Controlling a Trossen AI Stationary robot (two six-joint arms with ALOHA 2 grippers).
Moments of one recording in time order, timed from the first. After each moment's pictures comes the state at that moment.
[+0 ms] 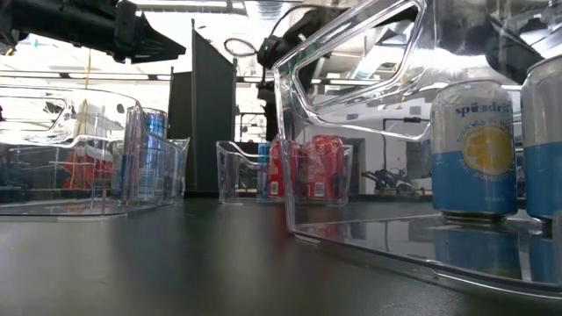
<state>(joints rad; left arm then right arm) -0.07 0.58 0.33 0.32 -0.69 0.26 -0.46 2.34 2.35 -1.12 0.09 -0.01</state>
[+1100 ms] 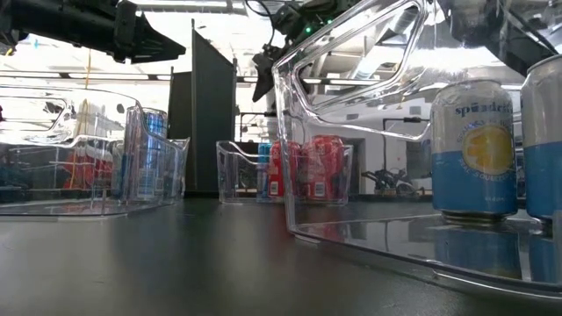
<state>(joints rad) -0.07 0.58 0.33 0.32 -0.69 0.26 -0.51 2.23 2.35 -0.81 0.07 0.03</state>
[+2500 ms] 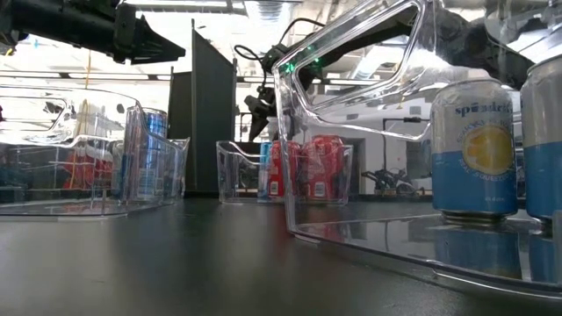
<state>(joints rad) -0.07 0.58 0.33 0.30 -0.69 0.26 -0.54 2.39 2.35 -0.77 0.06 0.18</state>
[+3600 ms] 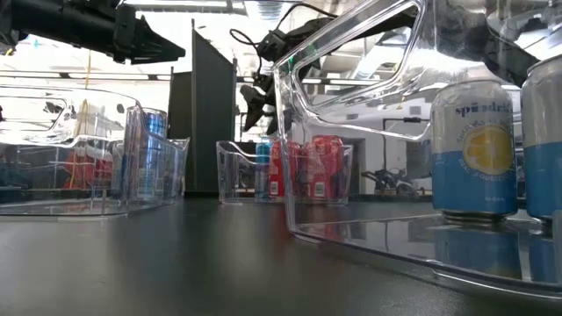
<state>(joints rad) -0.07 0.58 0.33 0.30 -0.69 0.26 -0.50 2.36 2.36 -0.76 0.14 0.12</state>
